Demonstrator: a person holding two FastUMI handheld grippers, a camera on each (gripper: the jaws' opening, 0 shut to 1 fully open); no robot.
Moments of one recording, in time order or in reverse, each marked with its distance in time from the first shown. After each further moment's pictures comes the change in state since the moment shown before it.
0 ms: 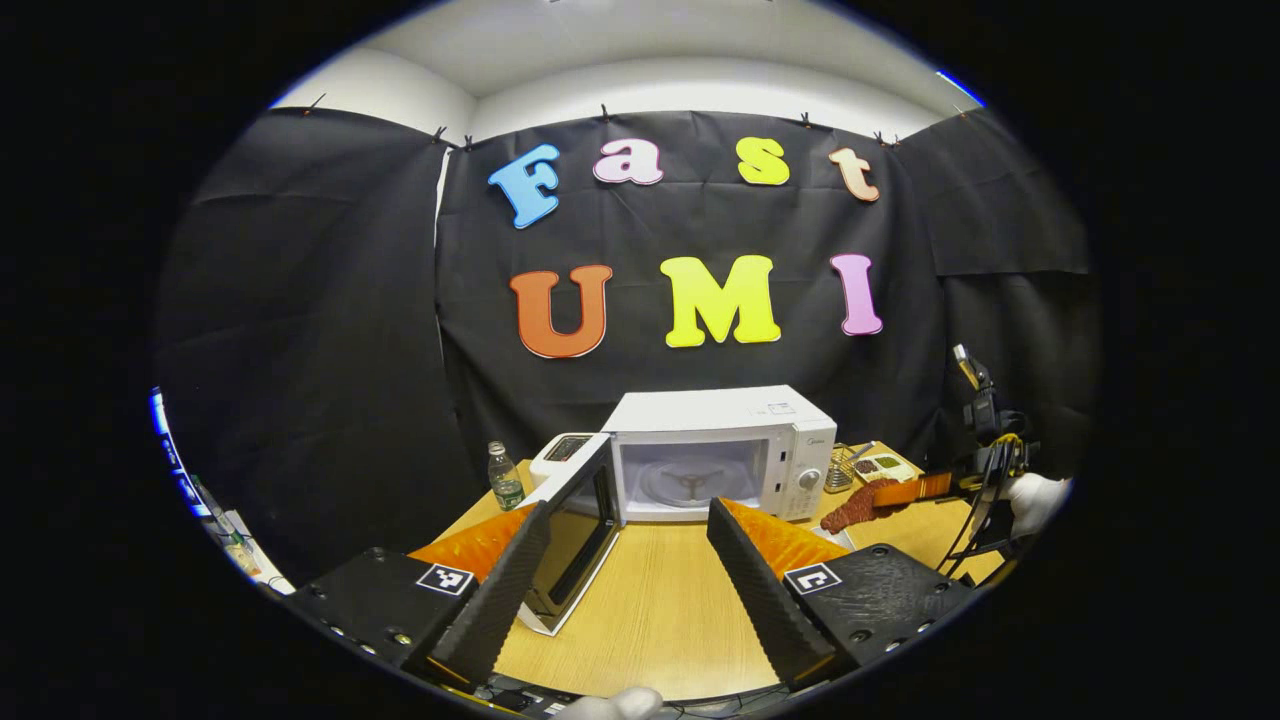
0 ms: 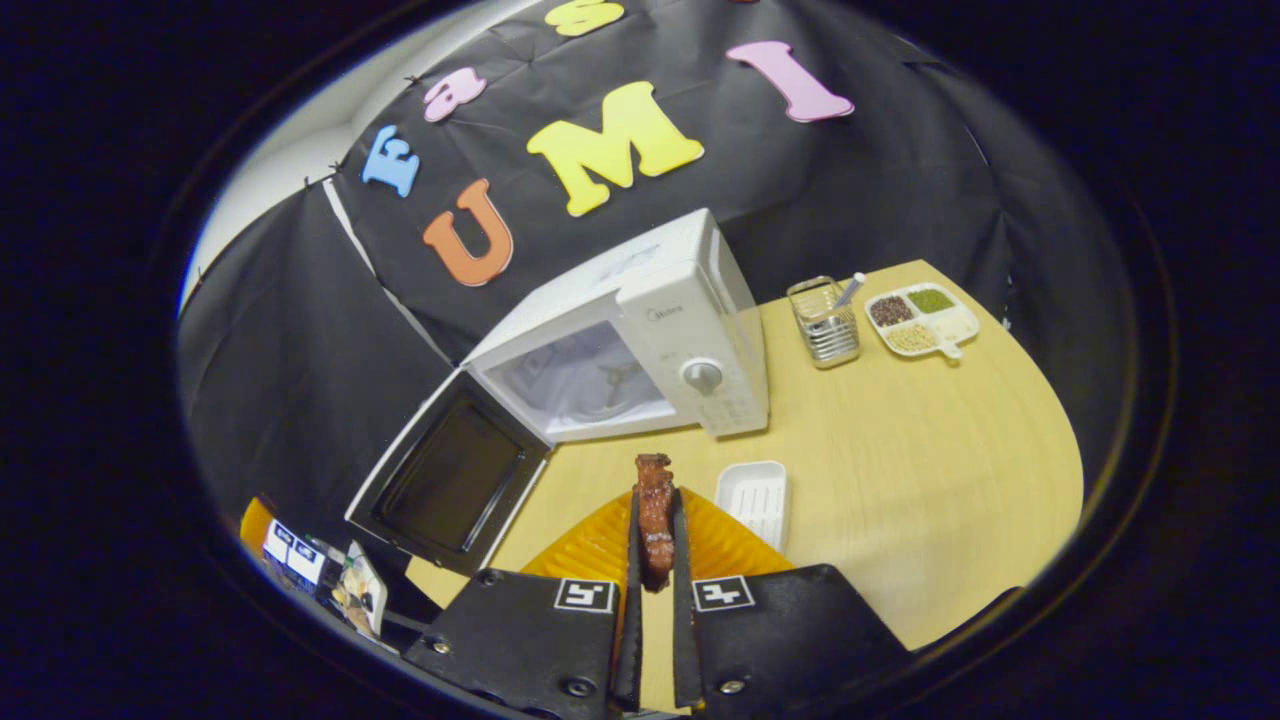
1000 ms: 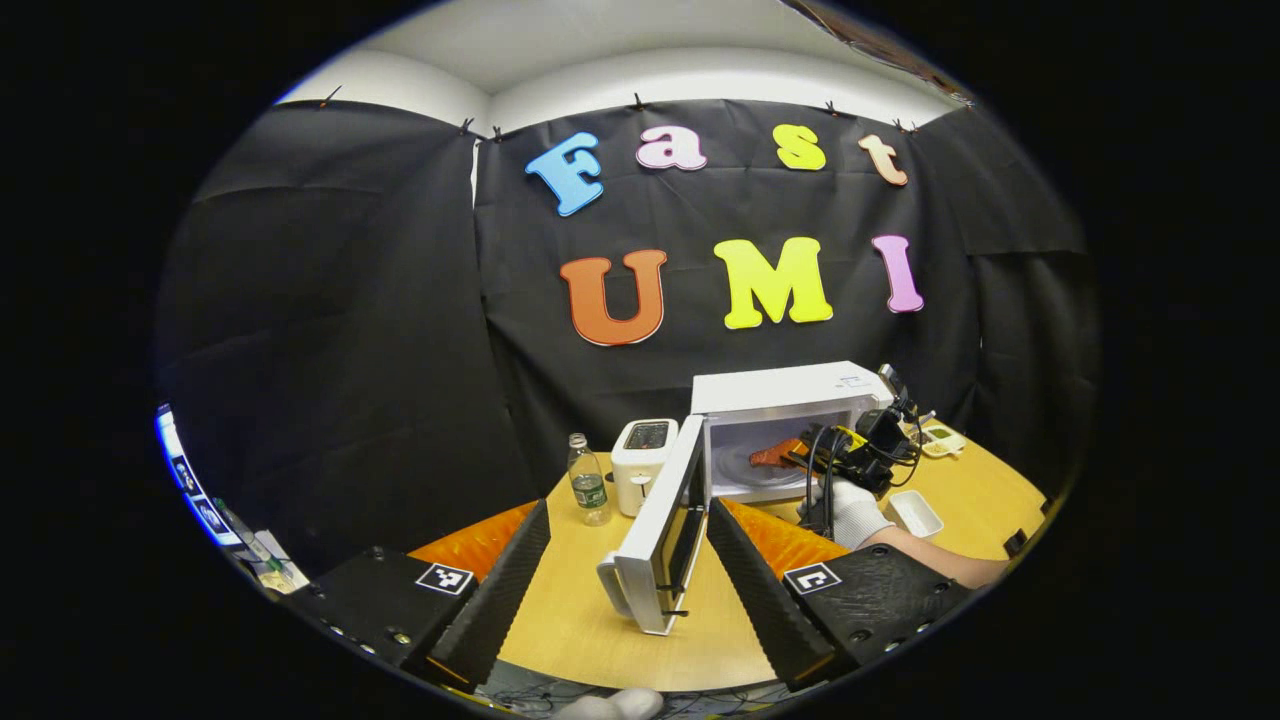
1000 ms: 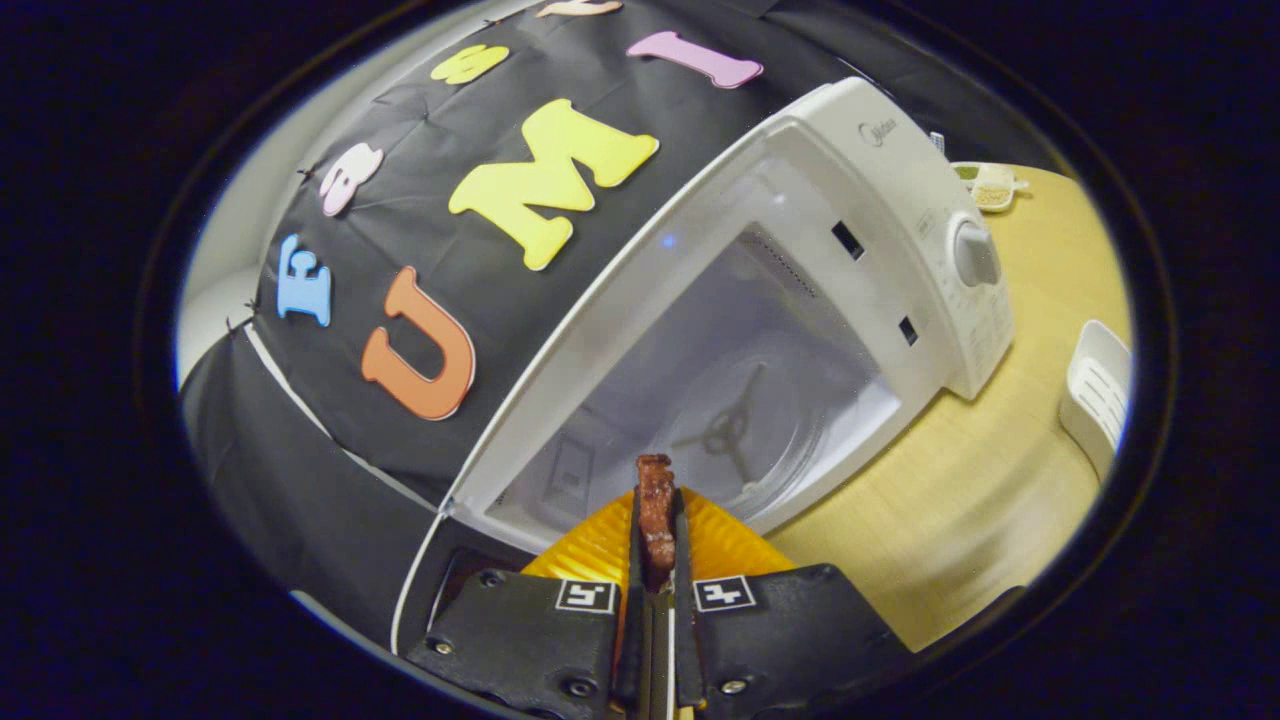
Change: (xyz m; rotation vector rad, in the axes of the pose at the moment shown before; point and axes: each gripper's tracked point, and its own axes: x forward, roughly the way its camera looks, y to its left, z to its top) left arm 0.008 0.128 -0.020 0.077 0.024 0.082; right arm 0.286 0.122 0.017 0.407 -0.338 -0.074
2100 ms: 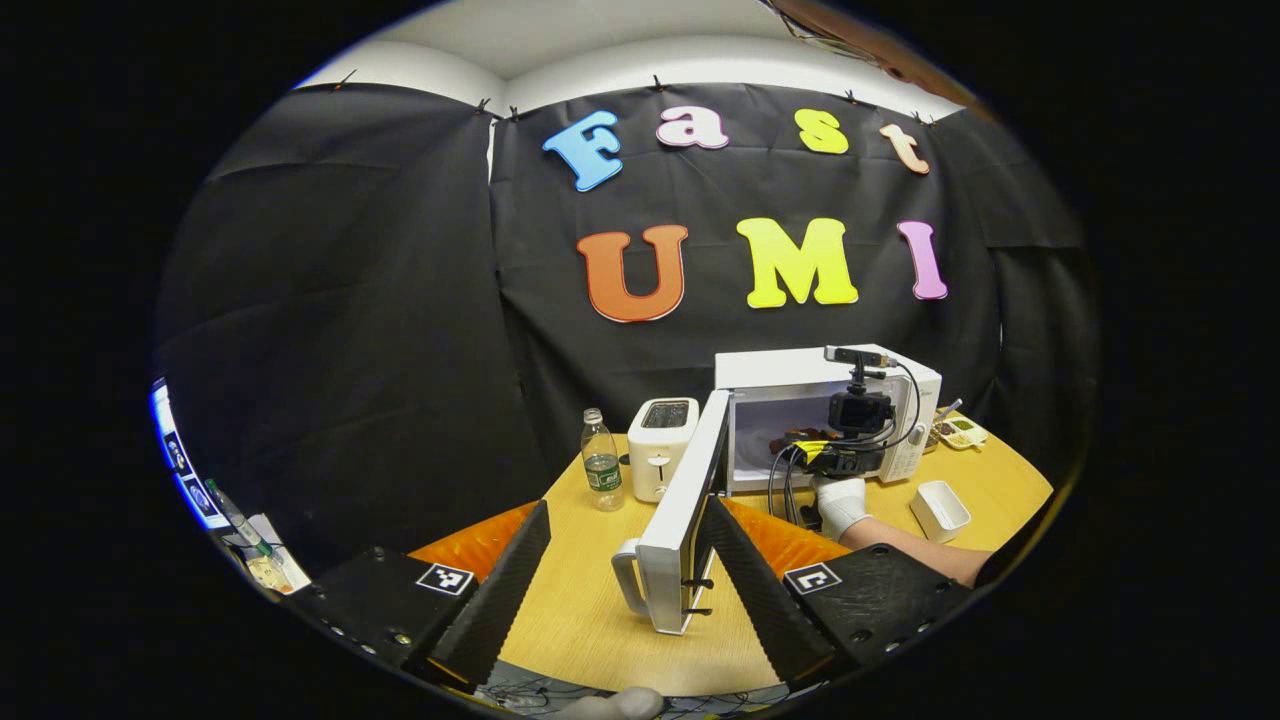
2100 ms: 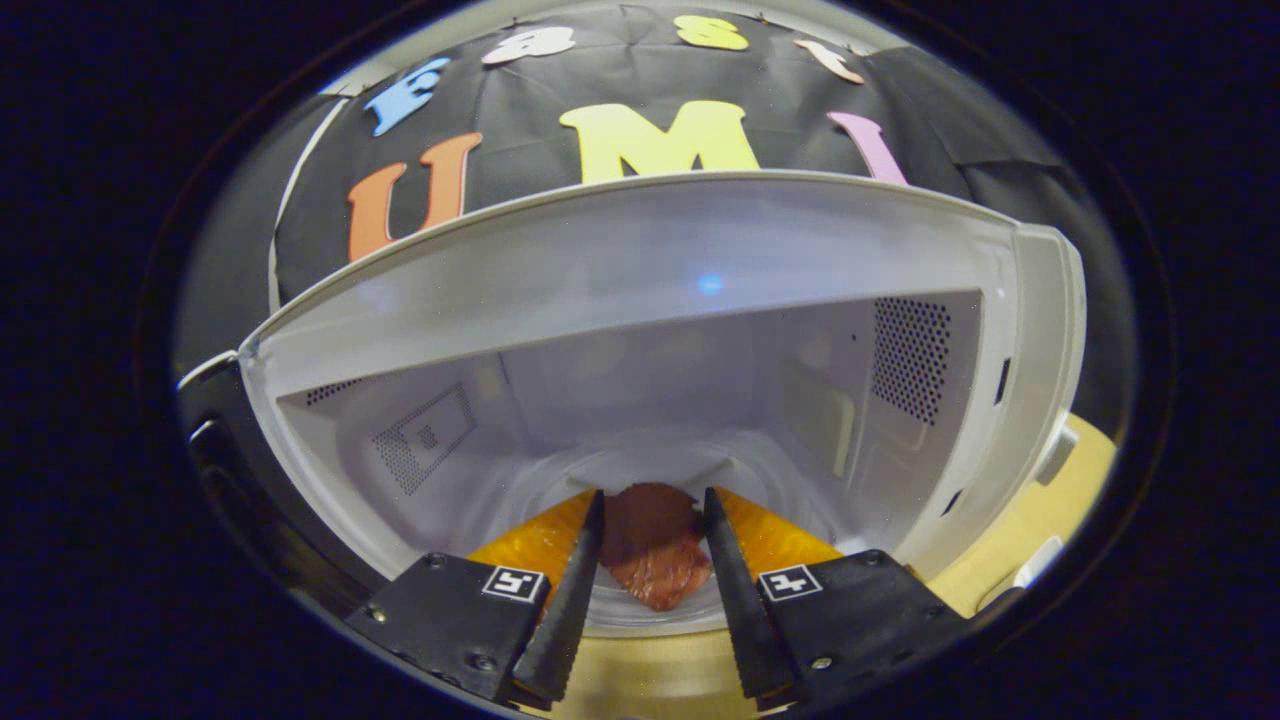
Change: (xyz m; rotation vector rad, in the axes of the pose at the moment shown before) left arm 0.031 0.008 -0.038 -0.057 0.061 0.026; right arm 0.076 -0.030 0.022 -0.690 -0.155 -0.207
